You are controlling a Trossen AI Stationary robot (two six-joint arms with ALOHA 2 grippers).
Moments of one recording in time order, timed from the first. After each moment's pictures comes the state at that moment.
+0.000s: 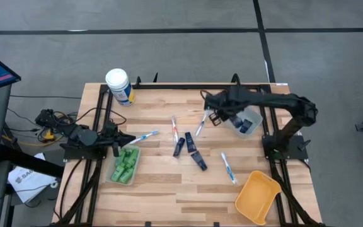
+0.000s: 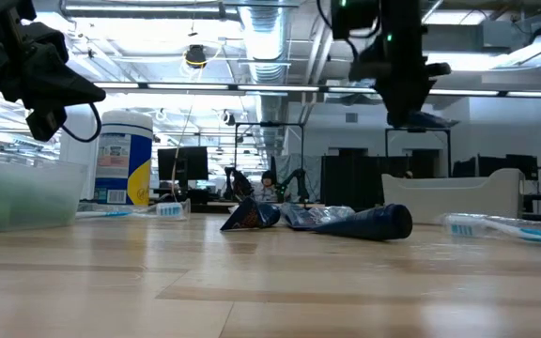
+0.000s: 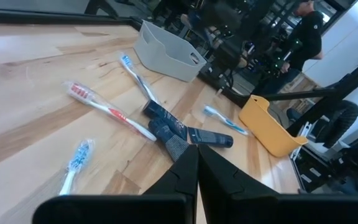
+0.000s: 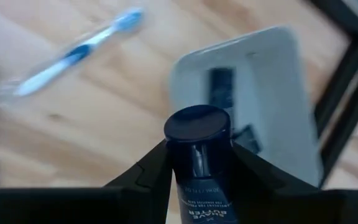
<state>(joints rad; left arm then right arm) -0.45 0.06 0.11 -0.28 -0.65 -0.73 -0.22 1.64 1.45 -1.41 0.32 0.81</state>
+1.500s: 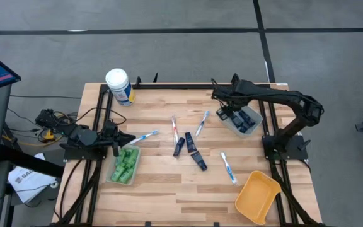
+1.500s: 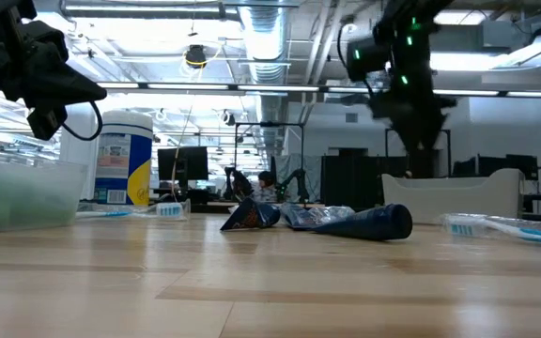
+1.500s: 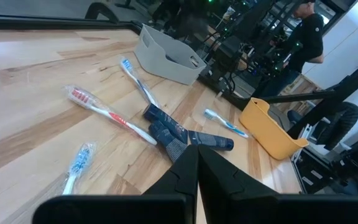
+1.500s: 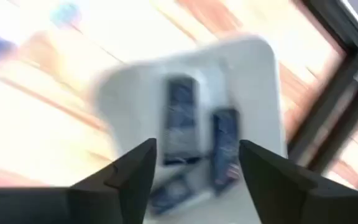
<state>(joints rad) -0.45 0.06 0.11 -0.27 -0.66 -0.72 -0.43 1.58 1.23 -1.24 0.31 0.52</state>
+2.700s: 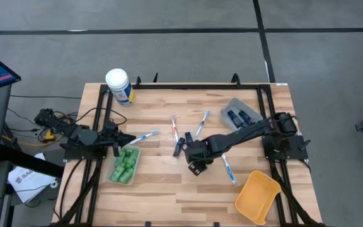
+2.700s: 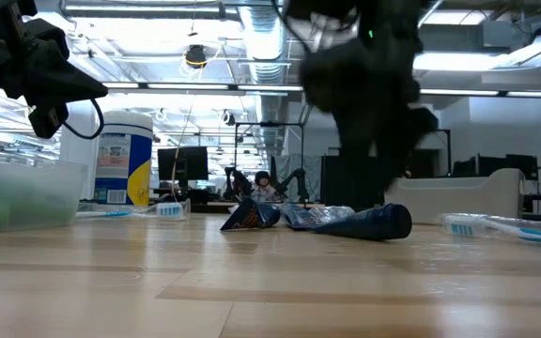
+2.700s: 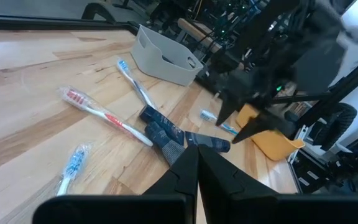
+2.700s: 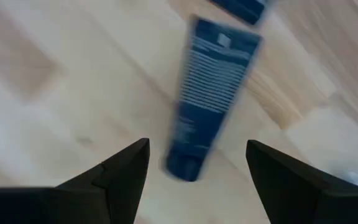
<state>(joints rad) -0.45 0.09 0.11 -0.24 -0.66 -0.72 0.23 1.92 1.38 -0.87 0.00 0.99</state>
